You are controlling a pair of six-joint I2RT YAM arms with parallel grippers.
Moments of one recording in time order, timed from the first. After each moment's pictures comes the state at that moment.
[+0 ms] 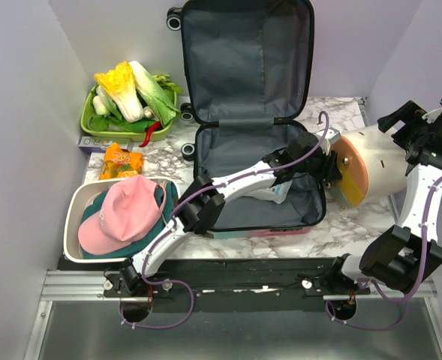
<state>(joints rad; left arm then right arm) -1.00 2.48 2.21 0.00 0.34 -0.47 -0.56 1.32 1.26 -0.33 -0.36 0.32</state>
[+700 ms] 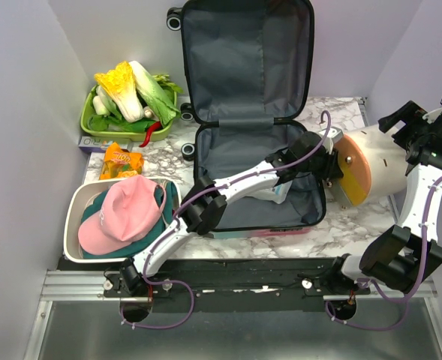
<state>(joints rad) -1.01 2.53 2.30 -0.05 0.33 -0.50 -0.56 1.32 1.26 -0.33 -0.35 0.31</state>
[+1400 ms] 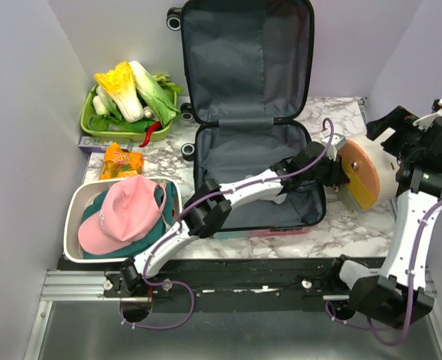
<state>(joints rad) -1.05 2.55 2.27 0.06 0.27 -0.58 -0.47 1.08 1.23 -0.47 -0.30 0.31</state>
